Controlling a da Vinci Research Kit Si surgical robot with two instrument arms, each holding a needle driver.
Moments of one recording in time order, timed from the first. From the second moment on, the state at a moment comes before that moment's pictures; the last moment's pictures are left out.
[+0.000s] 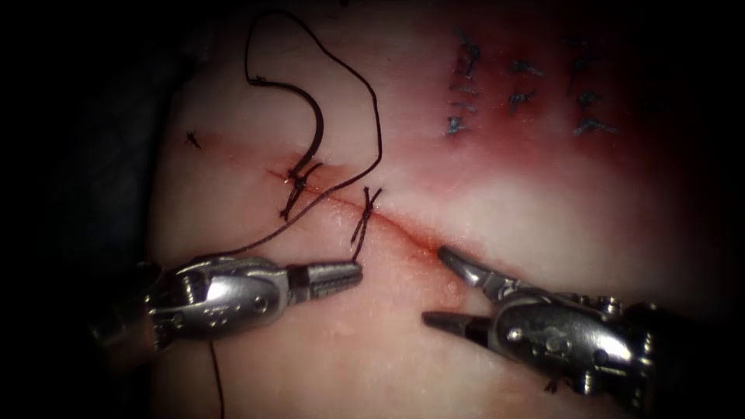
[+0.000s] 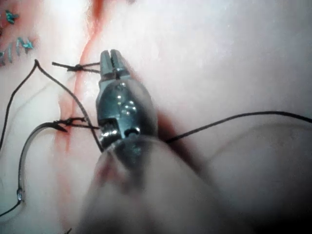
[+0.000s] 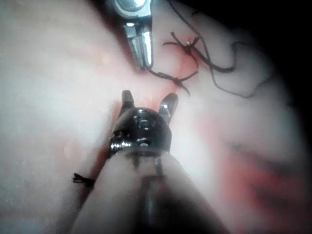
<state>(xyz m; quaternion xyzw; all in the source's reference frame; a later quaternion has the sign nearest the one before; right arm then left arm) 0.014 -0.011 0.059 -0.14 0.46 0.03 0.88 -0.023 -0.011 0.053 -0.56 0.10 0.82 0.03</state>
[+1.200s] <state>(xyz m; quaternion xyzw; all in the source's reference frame) 0.024 -0.006 0.064 -0.12 0.54 -0.02 0.83 -0.022 -0.009 0.050 -0.61 0.03 0.79 0.05</state>
